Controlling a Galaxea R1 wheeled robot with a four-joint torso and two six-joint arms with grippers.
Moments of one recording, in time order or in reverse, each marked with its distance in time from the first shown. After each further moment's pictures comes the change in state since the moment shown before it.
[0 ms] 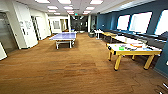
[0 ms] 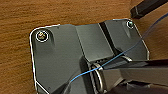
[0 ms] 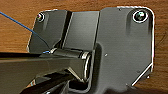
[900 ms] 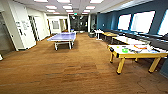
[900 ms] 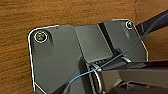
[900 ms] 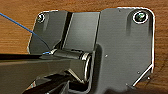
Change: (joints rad) left arm -0.001 0.005 0.000 0.000 0.000 0.000; right arm 0.003 0.000 0.000 0.000 0.001 0.000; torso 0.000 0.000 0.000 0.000
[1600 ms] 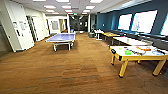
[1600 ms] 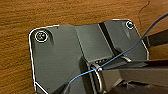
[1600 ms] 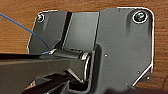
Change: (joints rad) left arm -0.001 0.000 0.000 0.000 0.001 0.000; right arm 0.000 0.000 -0.002 0.000 0.000 0.000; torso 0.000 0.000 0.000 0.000
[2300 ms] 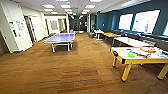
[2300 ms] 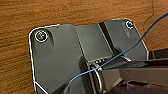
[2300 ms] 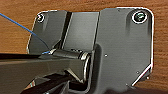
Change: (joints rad) left arm 0.000 0.000 0.000 0.000 -0.001 0.000; right arm 0.000 -0.002 0.000 0.000 0.000 0.000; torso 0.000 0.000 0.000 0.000
